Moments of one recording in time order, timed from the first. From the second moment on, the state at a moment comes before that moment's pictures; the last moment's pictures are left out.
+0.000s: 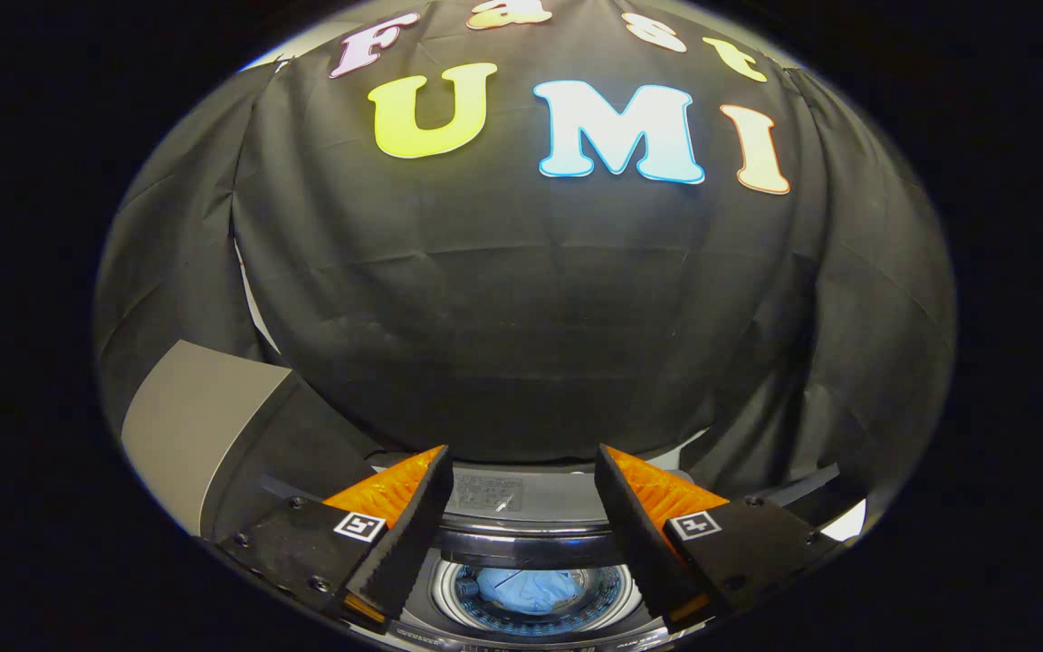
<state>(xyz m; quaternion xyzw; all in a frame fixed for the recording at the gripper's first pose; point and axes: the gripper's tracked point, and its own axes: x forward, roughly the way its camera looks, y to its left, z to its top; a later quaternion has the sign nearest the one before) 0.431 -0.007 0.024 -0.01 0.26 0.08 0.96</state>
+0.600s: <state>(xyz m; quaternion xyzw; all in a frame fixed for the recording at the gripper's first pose) 0.384 -0.011 0.008 0.00 0.21 0.09 0.97</state>
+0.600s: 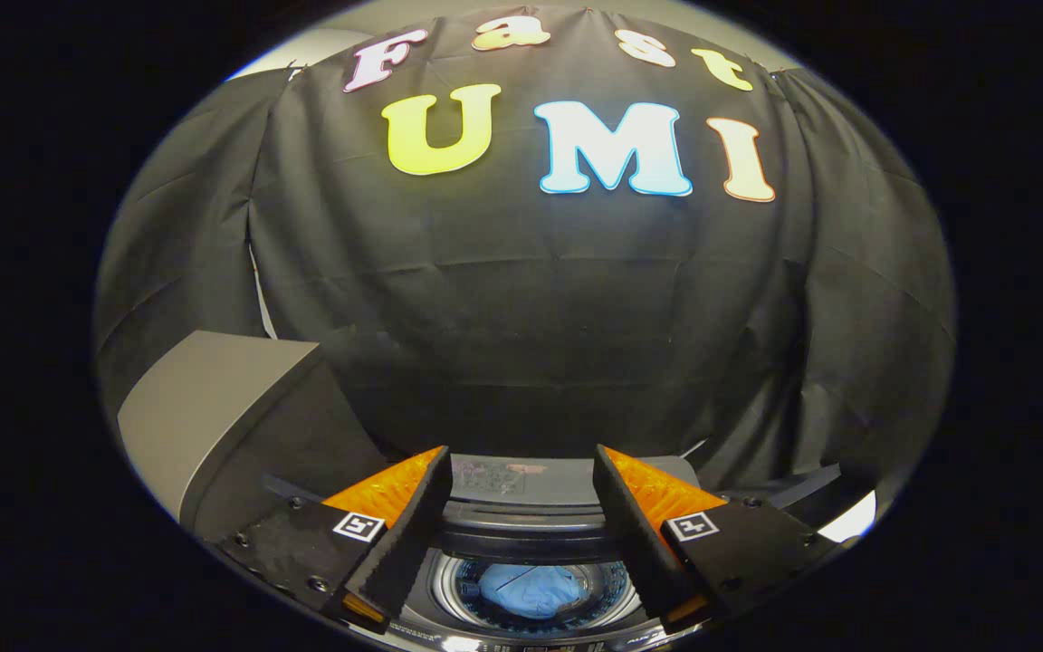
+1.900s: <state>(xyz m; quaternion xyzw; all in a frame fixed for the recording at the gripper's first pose) 0.066 -0.033 -0.031 -0.02 0.06 0.18 0.98</state>
